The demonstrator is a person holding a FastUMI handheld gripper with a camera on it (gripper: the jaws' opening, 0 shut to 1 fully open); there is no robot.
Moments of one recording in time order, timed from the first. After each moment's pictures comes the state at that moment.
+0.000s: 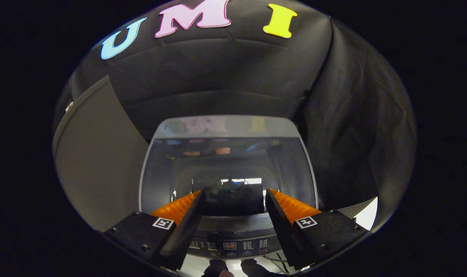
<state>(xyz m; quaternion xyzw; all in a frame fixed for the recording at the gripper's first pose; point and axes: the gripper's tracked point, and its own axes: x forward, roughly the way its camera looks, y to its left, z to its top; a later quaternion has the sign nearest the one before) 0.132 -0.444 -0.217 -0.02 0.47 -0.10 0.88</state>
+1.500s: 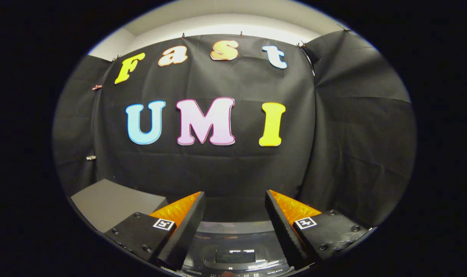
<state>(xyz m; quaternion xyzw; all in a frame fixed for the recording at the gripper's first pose) 0.159 -0.409 0.123 -0.01 0.06 -0.06 1.00</state>
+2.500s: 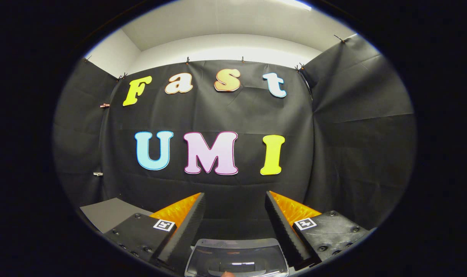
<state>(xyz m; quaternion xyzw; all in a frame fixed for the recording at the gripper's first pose) 0.128 -0.392 0.196 -0.02 -0.02 -0.04 1.00</state>
